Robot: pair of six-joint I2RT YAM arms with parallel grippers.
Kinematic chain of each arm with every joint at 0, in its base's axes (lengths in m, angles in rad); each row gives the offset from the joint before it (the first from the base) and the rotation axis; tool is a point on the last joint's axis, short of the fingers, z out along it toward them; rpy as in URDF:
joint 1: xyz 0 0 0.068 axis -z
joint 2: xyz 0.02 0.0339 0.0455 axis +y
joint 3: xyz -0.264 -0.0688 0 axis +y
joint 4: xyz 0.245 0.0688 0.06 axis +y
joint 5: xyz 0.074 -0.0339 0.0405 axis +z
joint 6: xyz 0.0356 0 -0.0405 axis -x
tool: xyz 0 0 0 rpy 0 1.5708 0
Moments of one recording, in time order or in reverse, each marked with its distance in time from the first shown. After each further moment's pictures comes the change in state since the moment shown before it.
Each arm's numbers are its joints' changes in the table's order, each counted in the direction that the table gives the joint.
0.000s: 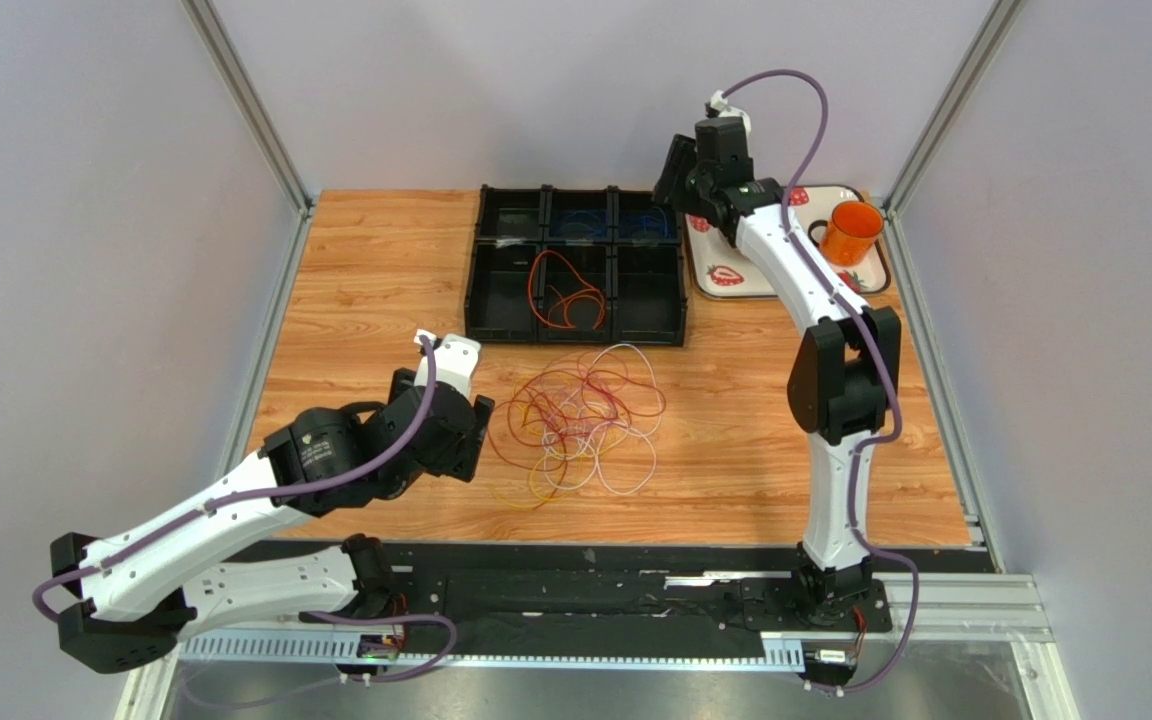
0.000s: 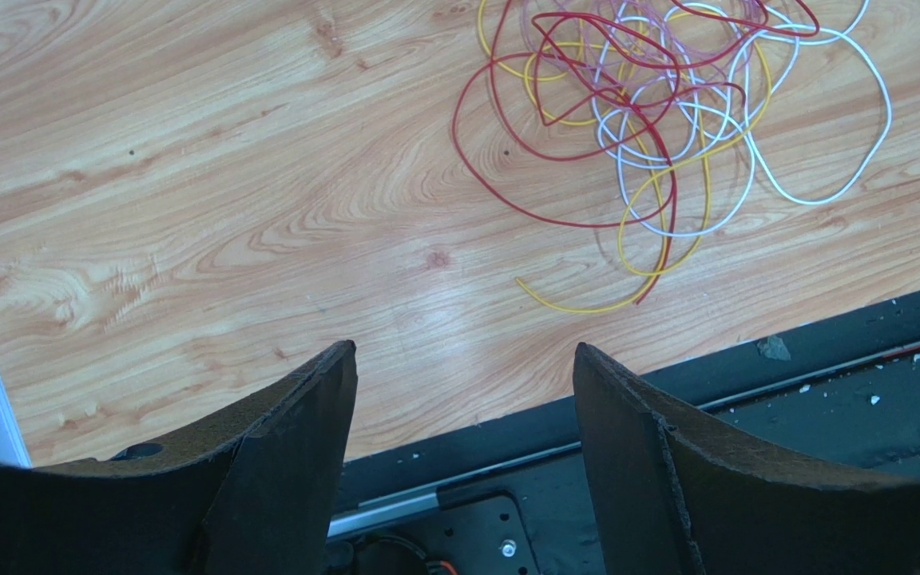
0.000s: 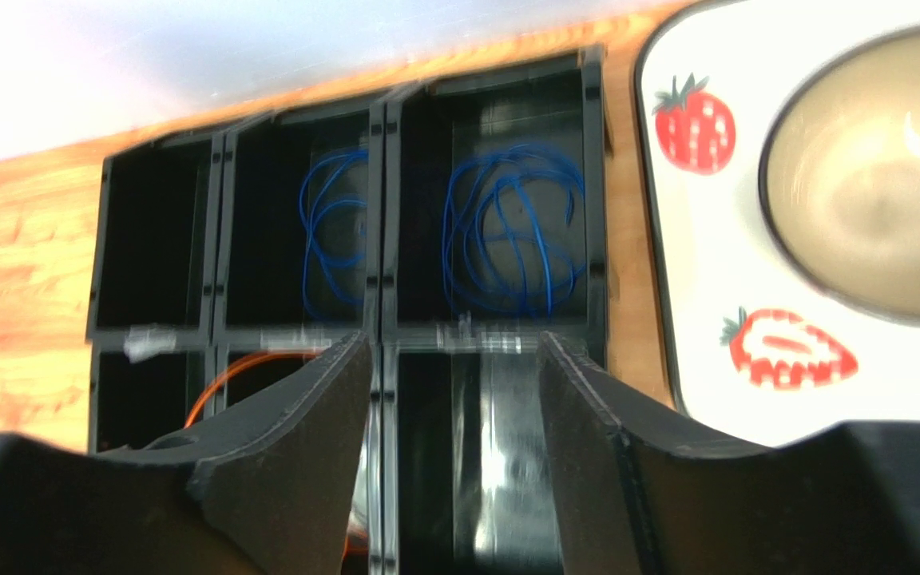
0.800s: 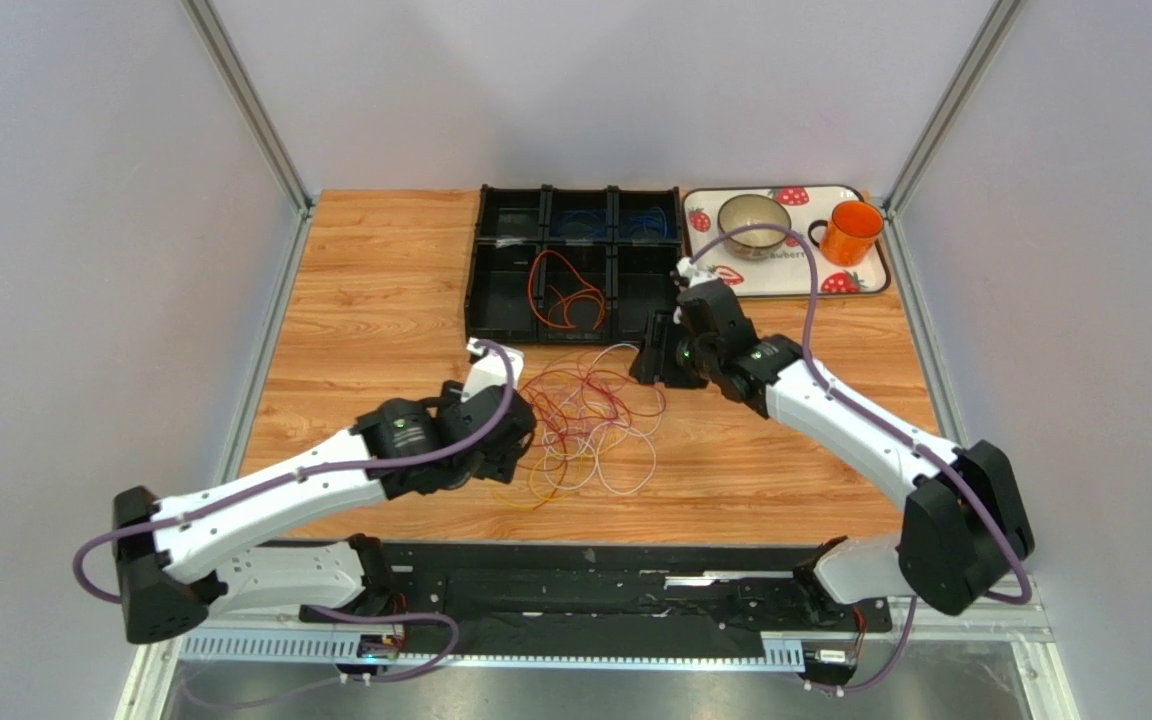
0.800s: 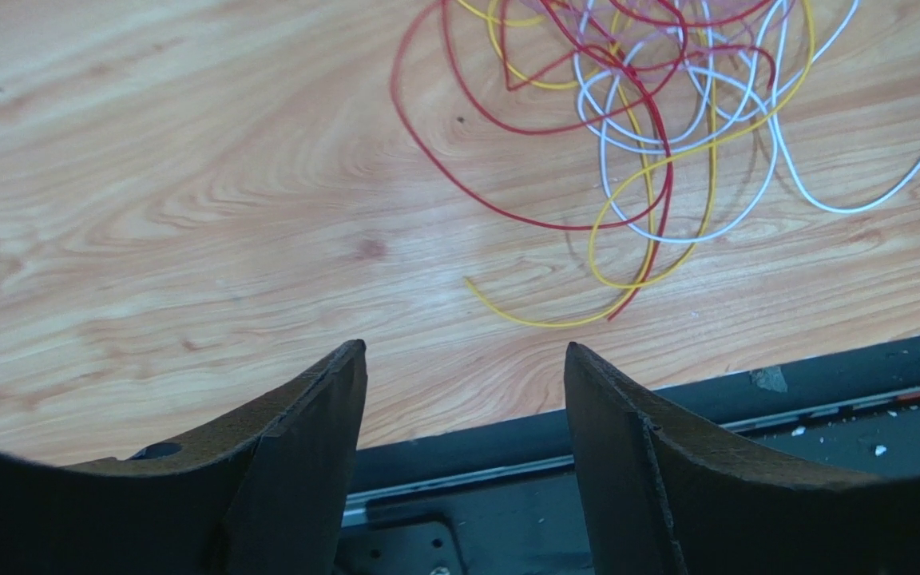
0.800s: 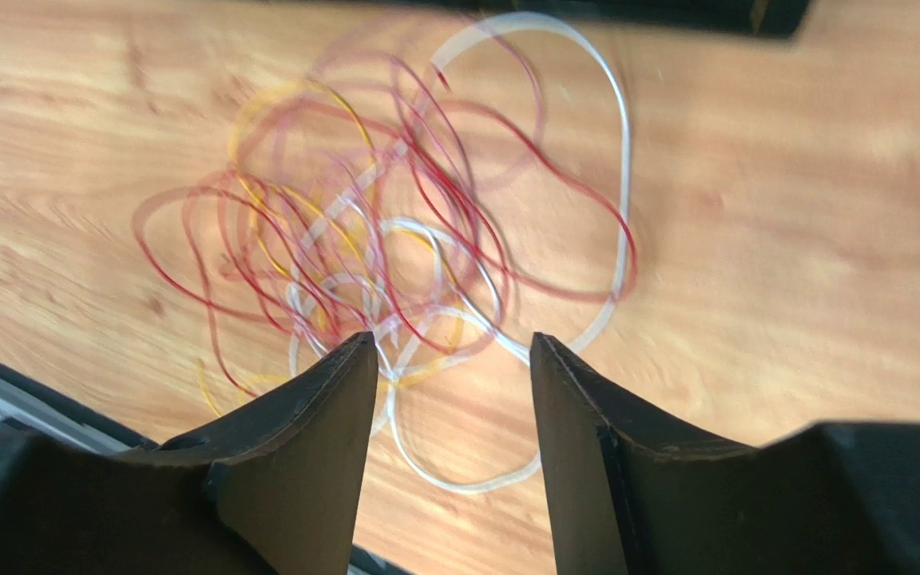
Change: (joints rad) left arm -0.001 0.189 0.087 -0.124 -0.027 0.112; right arm -0.285 -0.755 1.048 -0.052 0.114 -0.093
